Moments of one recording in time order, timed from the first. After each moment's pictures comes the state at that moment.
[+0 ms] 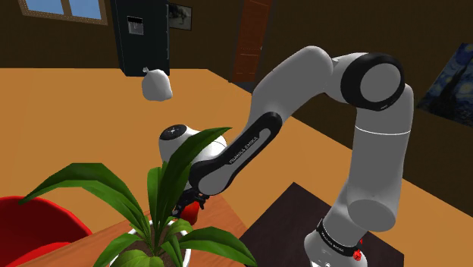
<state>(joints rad) 0.15 0.34 0.52 -2.20 -0.29 2.30 1.07</state>
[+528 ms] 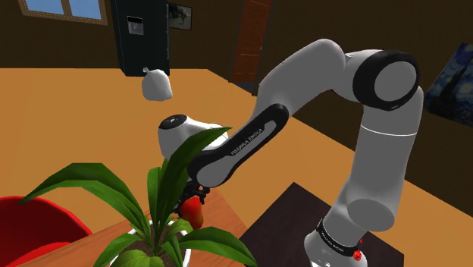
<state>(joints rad) 0.13 0.27 0.54 -2.19 -0.24 2.24 1.03</state>
